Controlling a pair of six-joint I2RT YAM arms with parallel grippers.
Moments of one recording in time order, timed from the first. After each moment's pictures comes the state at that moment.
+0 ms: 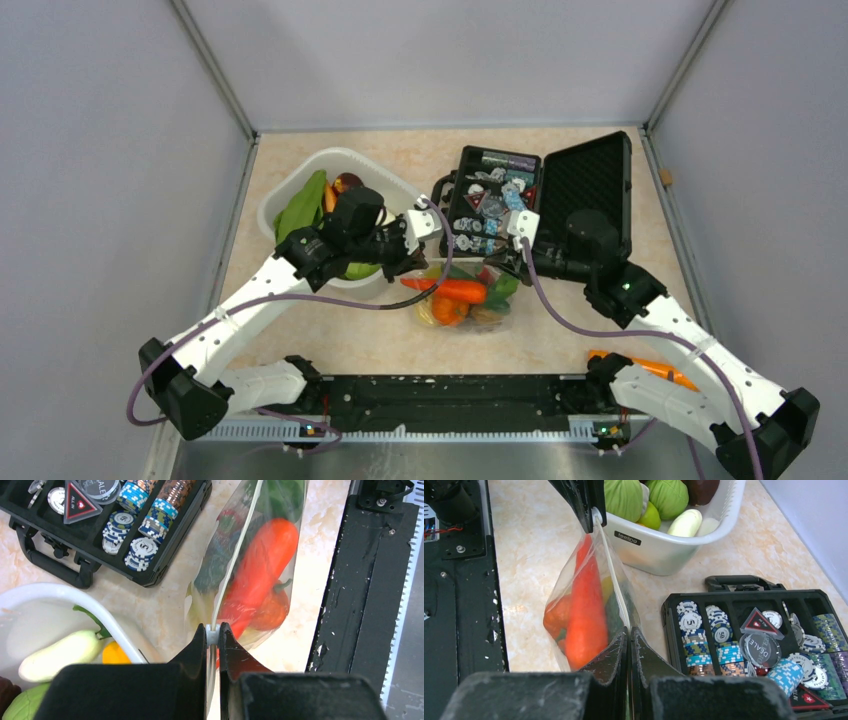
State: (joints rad) left arm -0.70 1.16 1.13 -0.63 0.47 0.38; right arm 0.63 0.85 0.80 -0.27 -0.54 -0.37
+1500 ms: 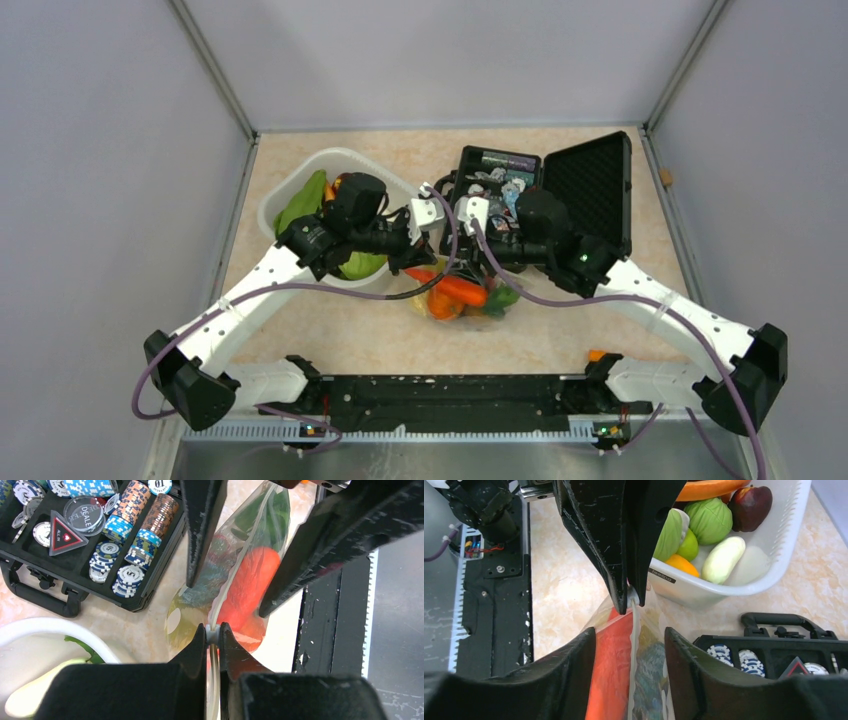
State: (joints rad) left arm -0.68 1.21 1.21 -0.65 0.60 0.36; right arm 0.81 1.13 1.02 -0.27 -0.51 -0.30
